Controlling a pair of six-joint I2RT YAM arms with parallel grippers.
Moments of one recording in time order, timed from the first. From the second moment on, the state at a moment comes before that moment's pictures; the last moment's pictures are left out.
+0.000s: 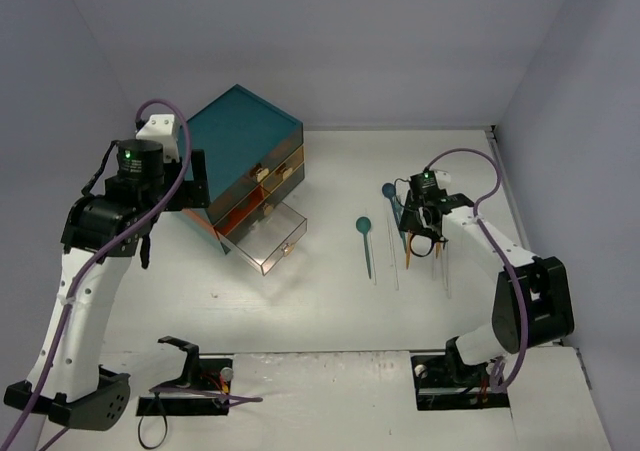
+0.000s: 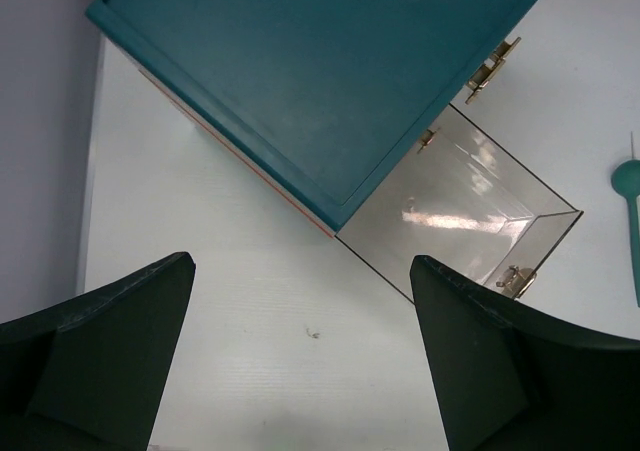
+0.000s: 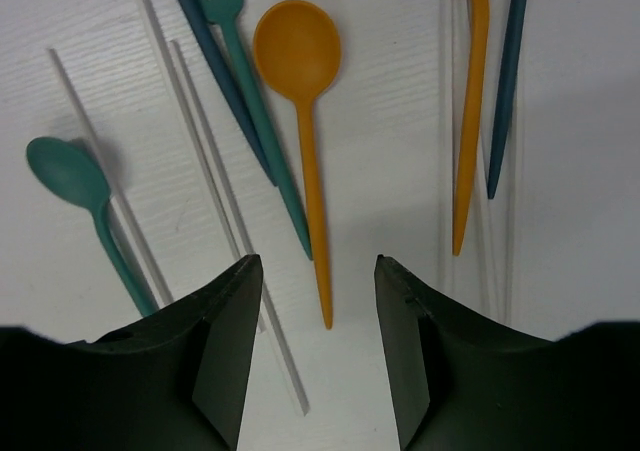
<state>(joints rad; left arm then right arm) -0.29 1.10 1.60 -1.09 -0.25 -0.18 0.28 1.46 0.96 -0.54 0.26 0.49</state>
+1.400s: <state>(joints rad) -0.29 1.00 1.49 -1.11 -0.29 -0.15 0.19 1.73 0.98 -0.35 0.21 0.44</state>
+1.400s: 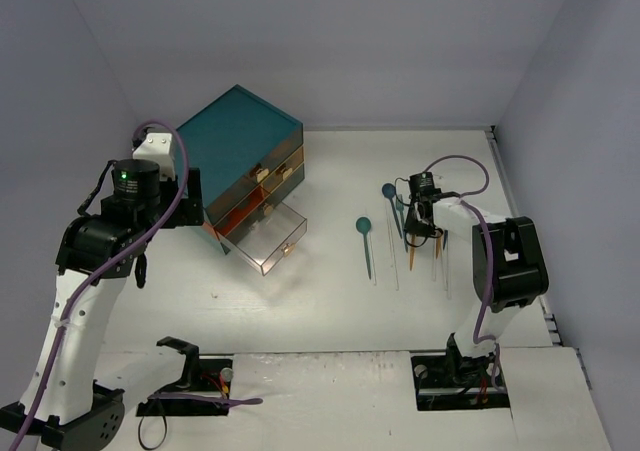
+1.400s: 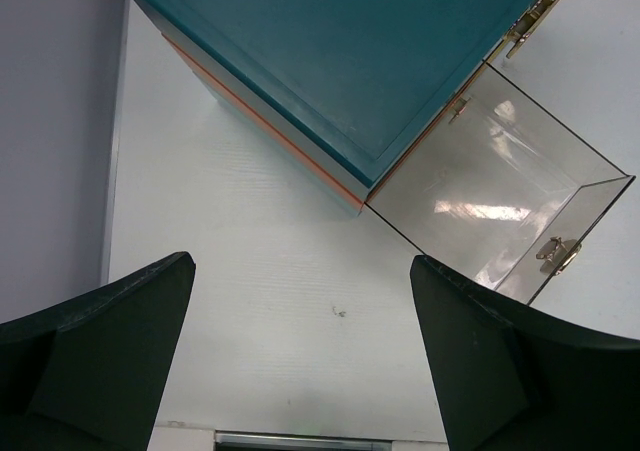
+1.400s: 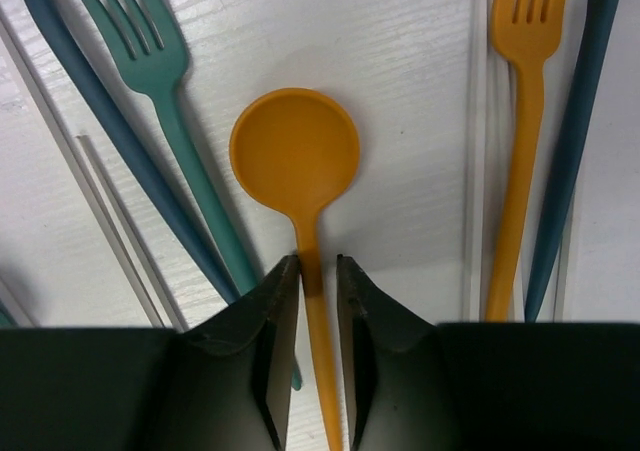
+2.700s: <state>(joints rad) -0.29 1.01 1.49 -1.11 -0.22 -0.16 0.96 1.85 1.68 -0.37 0.31 0.51</state>
